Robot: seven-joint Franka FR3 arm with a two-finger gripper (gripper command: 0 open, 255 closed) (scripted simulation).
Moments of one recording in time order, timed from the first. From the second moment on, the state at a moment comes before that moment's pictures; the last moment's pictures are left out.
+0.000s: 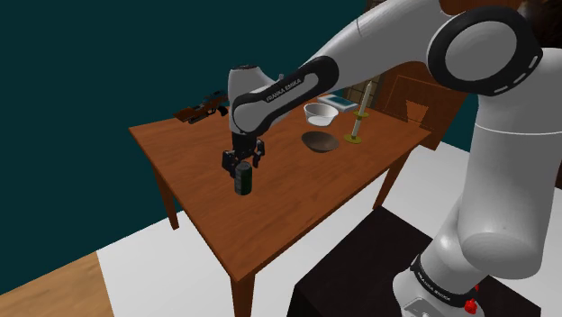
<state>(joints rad) 0.17 0.33 0.15 -1.94 -0.06 2.26 0.33</state>
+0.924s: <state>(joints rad) 0.17 0.34 0.15 -1.94 -0.06 2.27 0.33</state>
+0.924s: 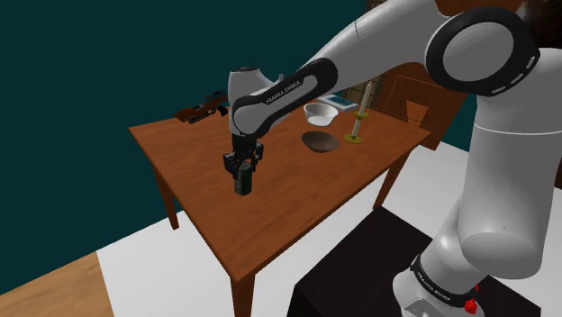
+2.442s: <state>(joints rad) 0.16 0.22 0.15 -1.84 -0.03 2.05 0.31</state>
